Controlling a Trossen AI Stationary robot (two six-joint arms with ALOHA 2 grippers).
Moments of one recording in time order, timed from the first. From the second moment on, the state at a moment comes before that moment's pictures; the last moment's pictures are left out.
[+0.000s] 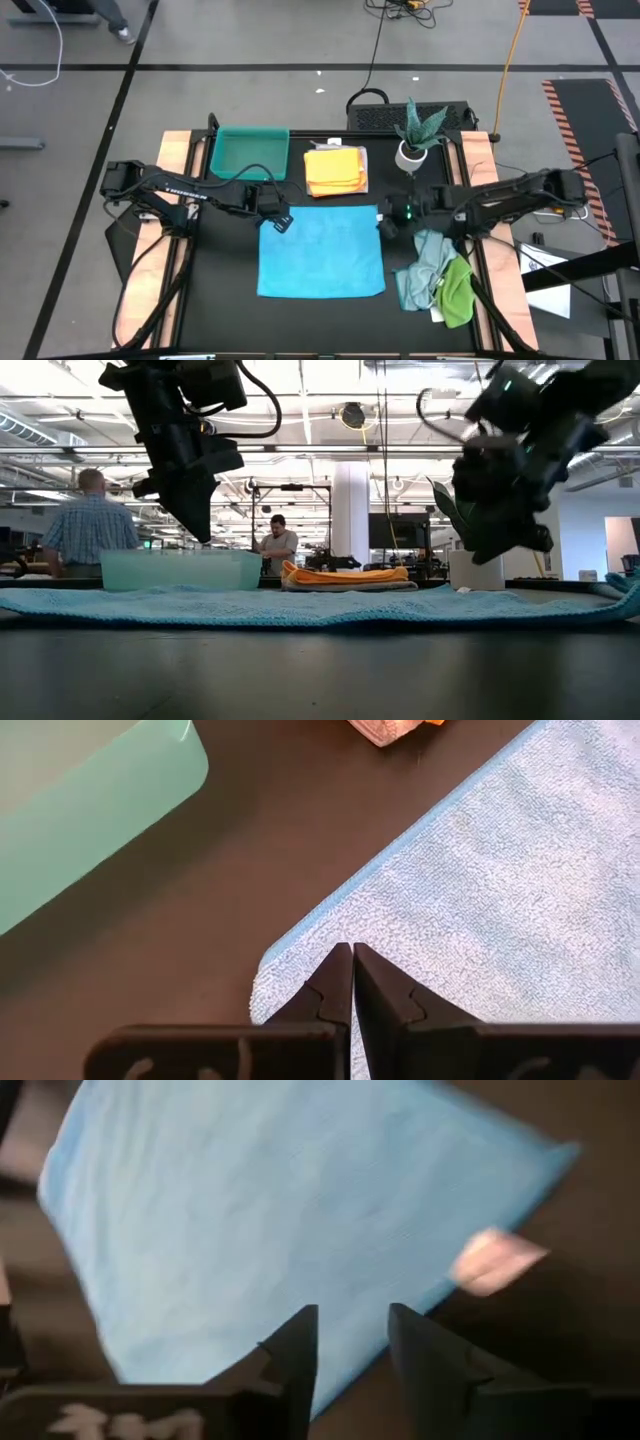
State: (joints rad) left arm 0.00 1.48 0.92 -0.70 -0.32 -0.82; right arm -0.10 1.16 0.44 -0.16 -0.16 0.85
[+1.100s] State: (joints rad) left arm 0.26 1.48 0.79 -0.72 0.03 -0.79; right arm -0.39 1.17 0.43 -0.10 -0.27 0.63
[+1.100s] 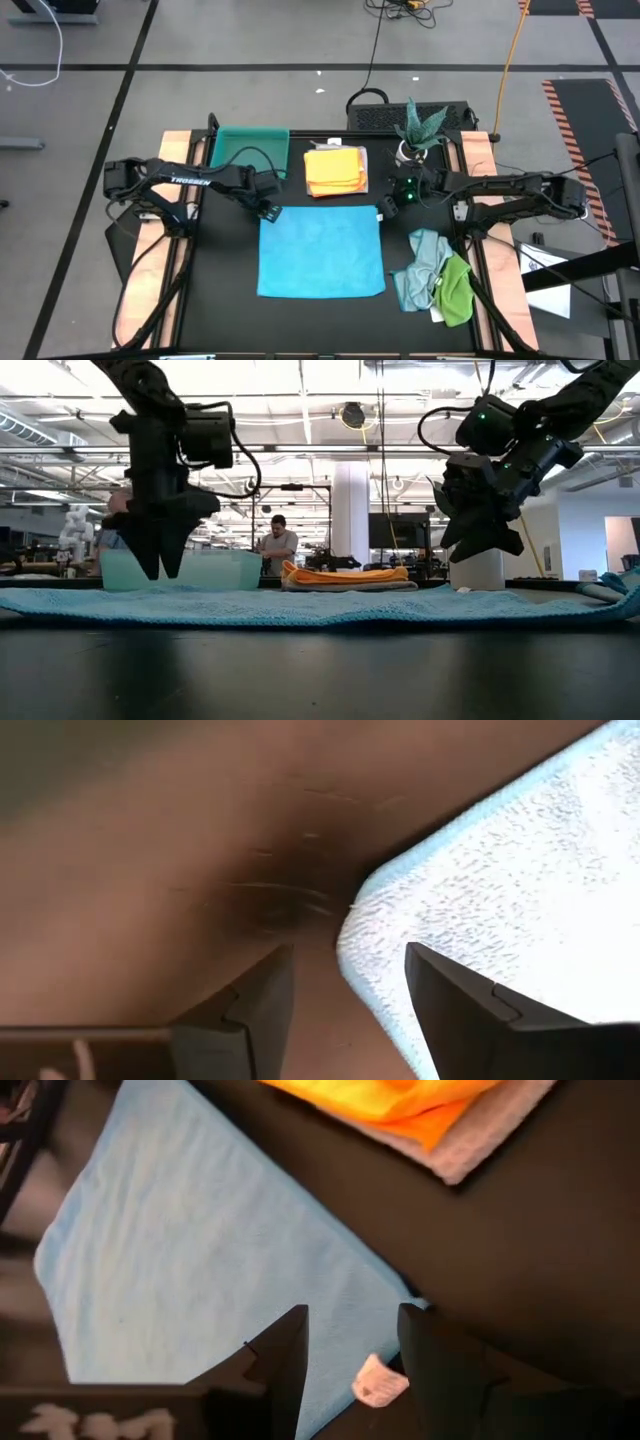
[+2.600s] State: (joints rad) left arm 0.26 1.48 0.77 -0.63 0.00 -0.78; right arm -0.45 1.40 0.43 0.02 -0.34 0.58
